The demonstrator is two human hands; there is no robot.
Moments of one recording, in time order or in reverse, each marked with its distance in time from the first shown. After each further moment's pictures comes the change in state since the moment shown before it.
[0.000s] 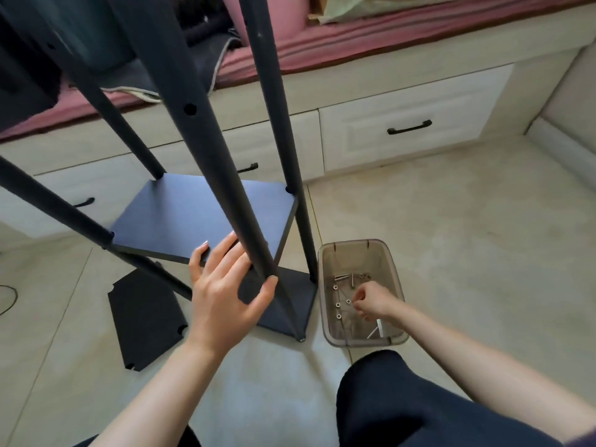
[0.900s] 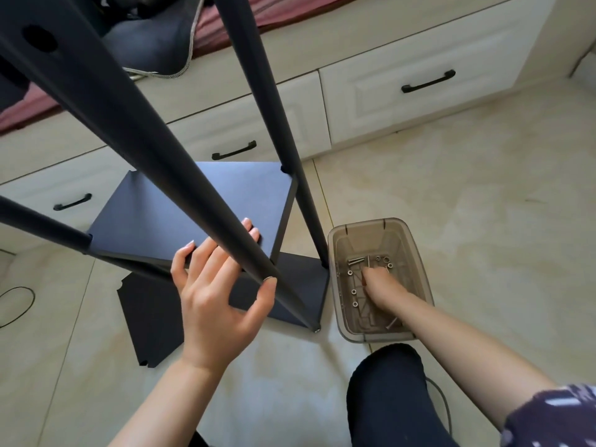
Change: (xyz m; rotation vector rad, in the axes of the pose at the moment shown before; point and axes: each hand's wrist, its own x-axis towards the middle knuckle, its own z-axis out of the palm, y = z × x) left_hand 0.000 -0.006 0.010 -0.007 0.076 0.029; right_hand 0.075 0.023 0.037 -0.480 0.114 -0.140
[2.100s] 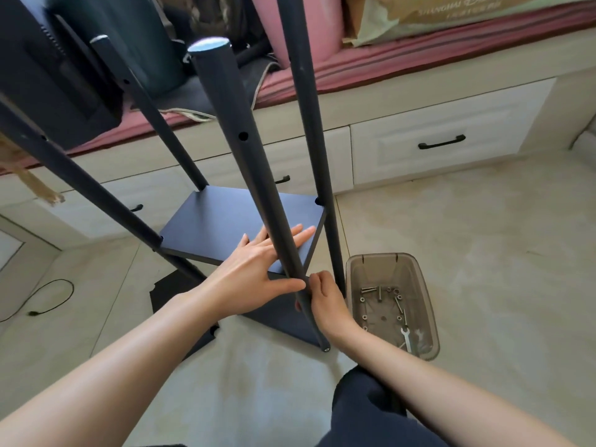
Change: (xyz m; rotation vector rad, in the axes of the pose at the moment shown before) left_hand 0.070 0.016 -0.069 -0.094 -0.811 -0.205; right_hand -0.126 -0.165 -0.058 1.178 0.104 -0.207
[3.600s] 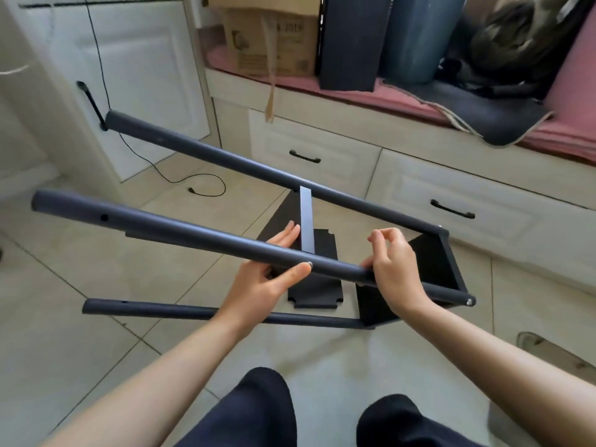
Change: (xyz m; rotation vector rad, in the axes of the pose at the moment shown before) left_hand -0.293 -0.211 0.013 -0.986 0.850 -0.309; right_hand -0.037 -0.067 0.269 -0.480 -0.161 -0.457
